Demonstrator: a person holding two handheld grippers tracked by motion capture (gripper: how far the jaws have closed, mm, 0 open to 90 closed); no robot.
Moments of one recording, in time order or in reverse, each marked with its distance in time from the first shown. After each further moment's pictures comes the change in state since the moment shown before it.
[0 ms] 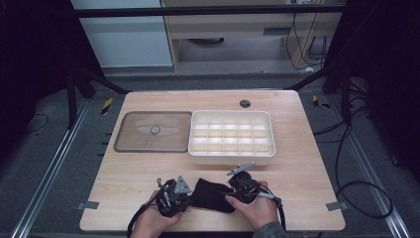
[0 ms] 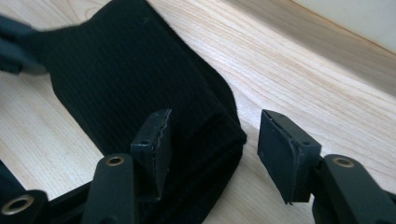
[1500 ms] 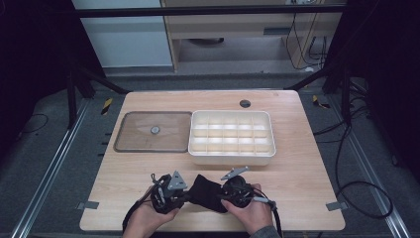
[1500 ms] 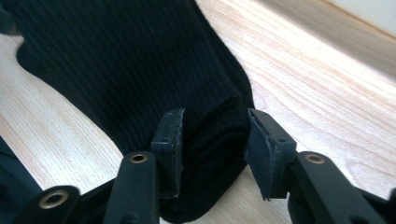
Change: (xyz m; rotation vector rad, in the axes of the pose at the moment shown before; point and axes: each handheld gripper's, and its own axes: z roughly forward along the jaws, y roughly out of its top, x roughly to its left) left arm 0.001 0.011 -0.025 -0.039 -0.018 0.036; right arm 0.016 -0.003 0.008 -0.008 0.015 -0.046
